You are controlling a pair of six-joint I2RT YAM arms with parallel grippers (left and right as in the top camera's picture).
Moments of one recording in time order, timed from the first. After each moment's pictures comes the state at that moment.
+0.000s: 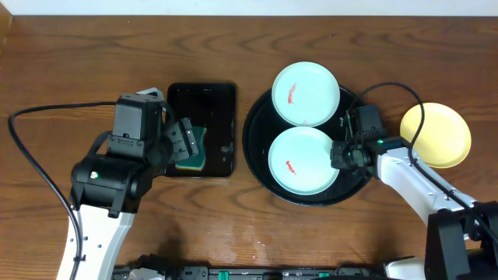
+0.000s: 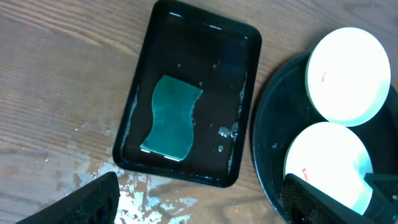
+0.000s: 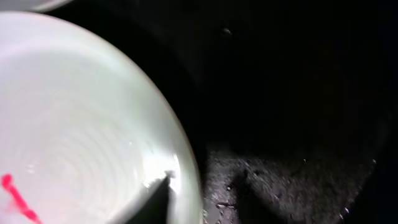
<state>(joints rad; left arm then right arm) -0.21 1.09 1.21 -1.06 -0.03 -0.46 0.22 1.57 0.80 -0.49 -0.06 0.30</state>
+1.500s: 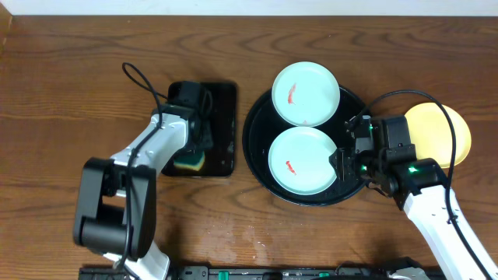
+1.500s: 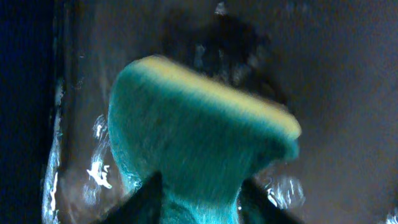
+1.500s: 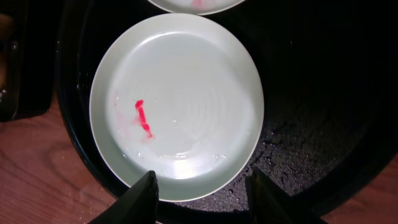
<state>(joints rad) -0.21 1.78 1.07 -0.68 -0.07 -0.38 0.22 1.18 0.80 -0.69 -0.24 0.17</state>
